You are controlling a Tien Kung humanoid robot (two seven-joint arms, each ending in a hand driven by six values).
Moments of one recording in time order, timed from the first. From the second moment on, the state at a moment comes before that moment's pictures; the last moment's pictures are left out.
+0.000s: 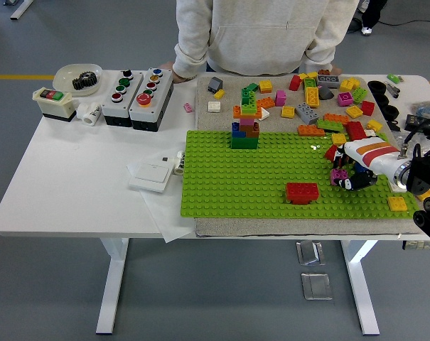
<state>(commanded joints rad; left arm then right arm) -0.10 0.02 -1.06 -0.18 1.18 0.03 0.28 0.75 -0.46 0.62 0.90 -1.97 -0.05 0.10</state>
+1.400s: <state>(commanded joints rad) -0.10 0.01 -1.07 -0.18 1.19 0.03 0.28 0.74 -0.46 0.67 0.93 -2.02 -0.01 0.08</state>
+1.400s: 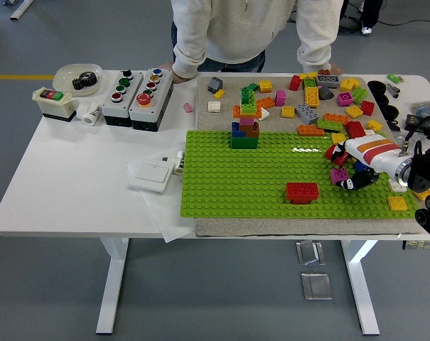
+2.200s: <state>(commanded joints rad) -0.10 0.01 -1.07 -0.18 1.19 0.03 0.28 0.75 -0.44 0.63 0.87 -2.01 -0.02 0.09</state>
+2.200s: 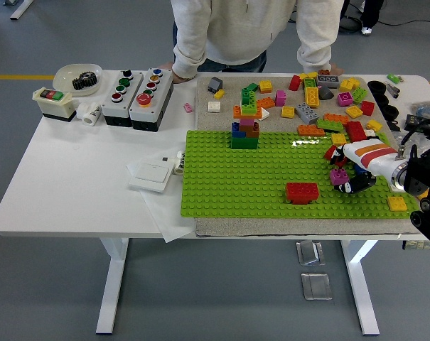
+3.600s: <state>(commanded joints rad) -0.10 0.01 -1.06 -0.18 1.18 0.03 0.28 0.74 -0.44 0.62 0.85 -2.02 -0.05 0.09</state>
